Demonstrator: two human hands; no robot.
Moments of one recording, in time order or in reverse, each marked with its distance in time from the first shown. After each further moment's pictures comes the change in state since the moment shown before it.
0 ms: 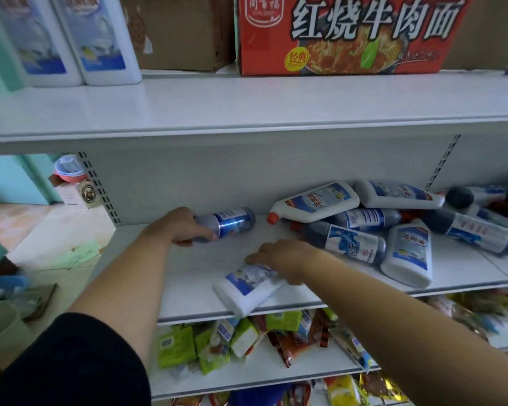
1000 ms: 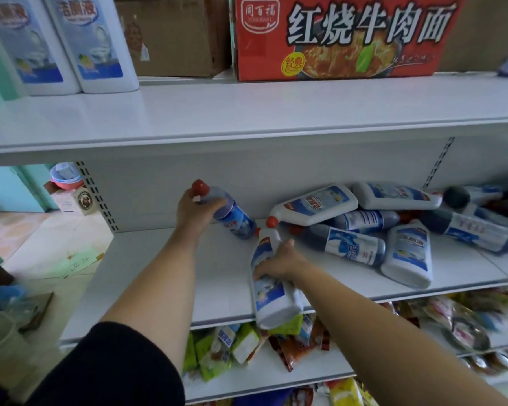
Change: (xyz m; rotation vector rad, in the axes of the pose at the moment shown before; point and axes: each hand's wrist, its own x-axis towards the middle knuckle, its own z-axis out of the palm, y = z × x) left_hand -0.001 0.039 0.019 -0.912 0.376 0.062; right_hand 0.022 -0.008 0.023 1.370 0.178 0.652
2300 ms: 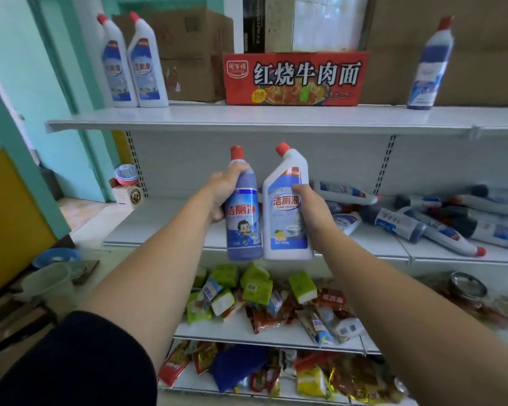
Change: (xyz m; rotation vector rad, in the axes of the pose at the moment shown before) left_hand -0.311 0.123 0.088 -0.271 -0.214 -0.007; right_hand -0.211 0.092 -0.164 0.666 0.004 -0.477
